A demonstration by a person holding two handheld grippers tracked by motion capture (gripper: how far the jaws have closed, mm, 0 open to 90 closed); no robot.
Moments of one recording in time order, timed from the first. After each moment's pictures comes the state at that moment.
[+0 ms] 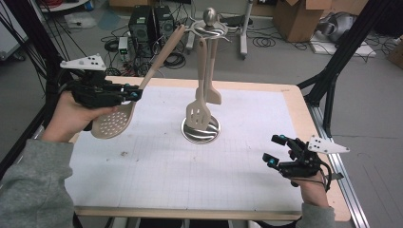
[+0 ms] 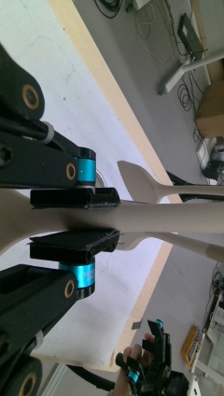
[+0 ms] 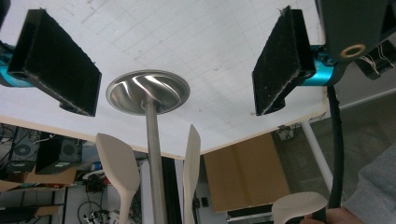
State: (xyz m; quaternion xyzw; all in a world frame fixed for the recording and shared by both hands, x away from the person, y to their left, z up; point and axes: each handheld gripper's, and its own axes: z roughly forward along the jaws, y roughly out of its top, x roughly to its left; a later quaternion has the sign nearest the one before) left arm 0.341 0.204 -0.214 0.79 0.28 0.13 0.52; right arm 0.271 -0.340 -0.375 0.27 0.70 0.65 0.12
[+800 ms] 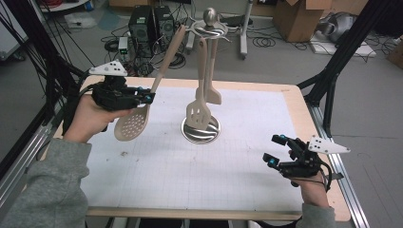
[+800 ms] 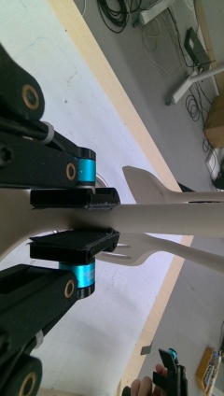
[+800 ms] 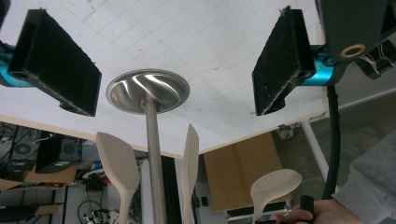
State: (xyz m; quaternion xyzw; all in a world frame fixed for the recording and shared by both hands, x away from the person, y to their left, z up) left arm 0.352 0.175 -0.232 0.80 0.29 0.15 0.50; right arm 0.270 -0.341 -0.374 0.27 0.70 0.65 0.12
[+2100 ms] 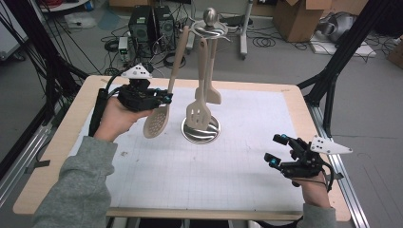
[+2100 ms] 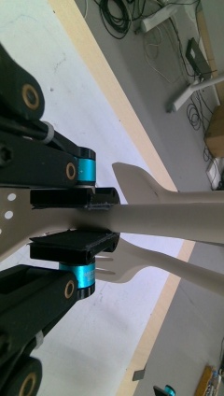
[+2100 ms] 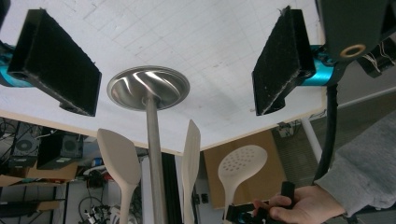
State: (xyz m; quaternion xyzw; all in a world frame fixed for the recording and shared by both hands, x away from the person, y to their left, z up) left arm 0.372 0.130 -0.256 0.80 0.31 0.17 0.49; right arm 0.268 -0.343 -0.371 0.27 0.70 0.65 0.12
